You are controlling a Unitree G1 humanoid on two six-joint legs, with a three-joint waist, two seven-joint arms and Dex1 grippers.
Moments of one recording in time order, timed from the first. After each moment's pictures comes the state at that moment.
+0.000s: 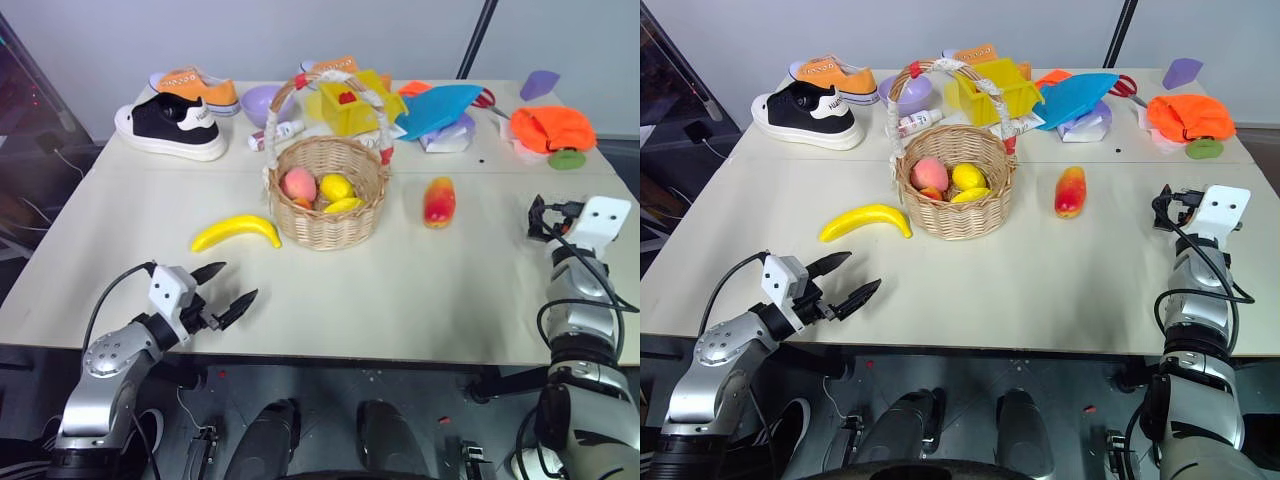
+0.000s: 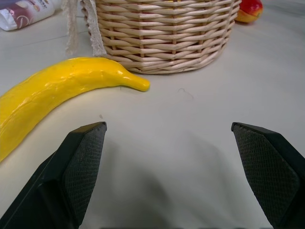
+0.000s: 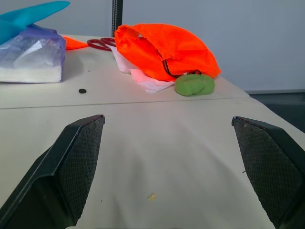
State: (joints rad) left arm 0.09 0.50 0.15 -0.21 -0.40 0.14 -0.76; right arm -0.53 -0.56 -0.41 0.76 0.20 -0.21 0.12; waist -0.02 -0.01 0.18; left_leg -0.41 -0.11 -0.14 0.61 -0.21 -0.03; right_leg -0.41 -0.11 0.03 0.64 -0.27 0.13
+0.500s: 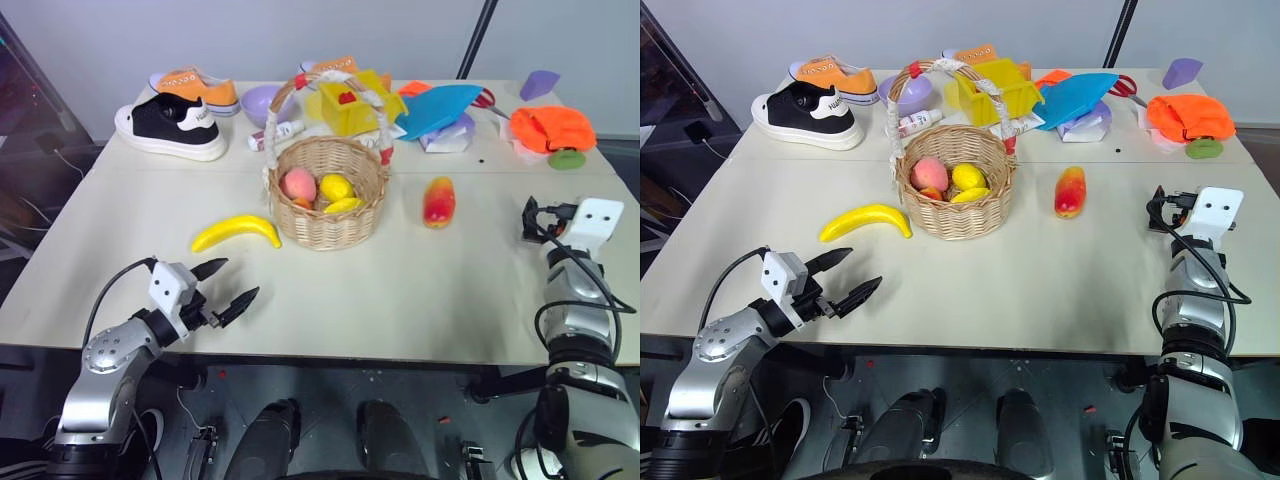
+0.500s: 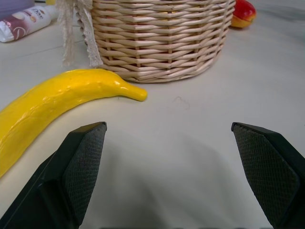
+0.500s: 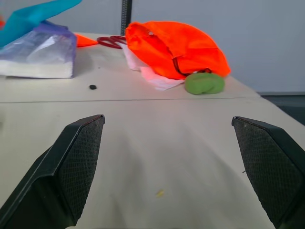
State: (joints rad) left arm 0.07 0.51 0.15 -0.21 -0.40 0.14 -0.78; right arm -0.53 -0.55 -0.39 0.77 0.20 -0.23 0.16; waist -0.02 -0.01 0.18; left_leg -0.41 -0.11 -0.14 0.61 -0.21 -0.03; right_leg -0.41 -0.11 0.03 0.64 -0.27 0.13
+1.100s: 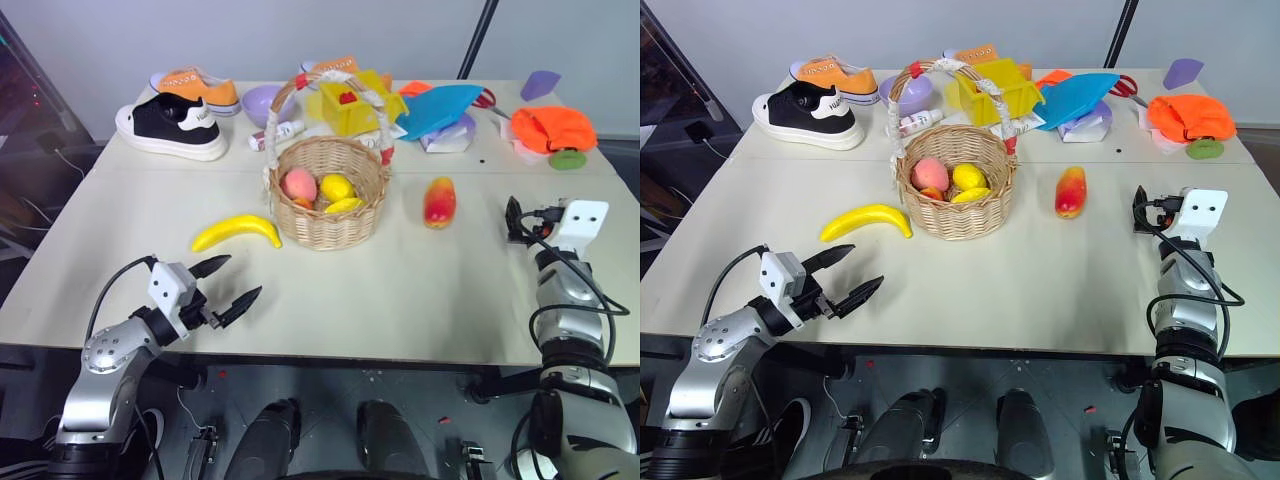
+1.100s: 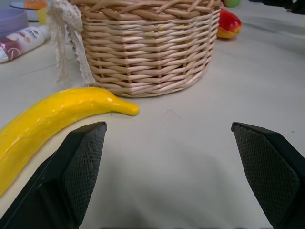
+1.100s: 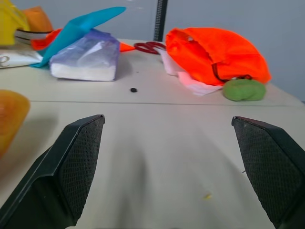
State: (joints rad) left arm 0.07 0.50 0.15 -0.21 -0.40 0.06 -0.82; right arm -0.51 -0.53 -0.39 0.74 0.24 -0.25 0.30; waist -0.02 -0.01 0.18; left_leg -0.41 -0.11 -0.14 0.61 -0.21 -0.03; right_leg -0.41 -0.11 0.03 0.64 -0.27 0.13
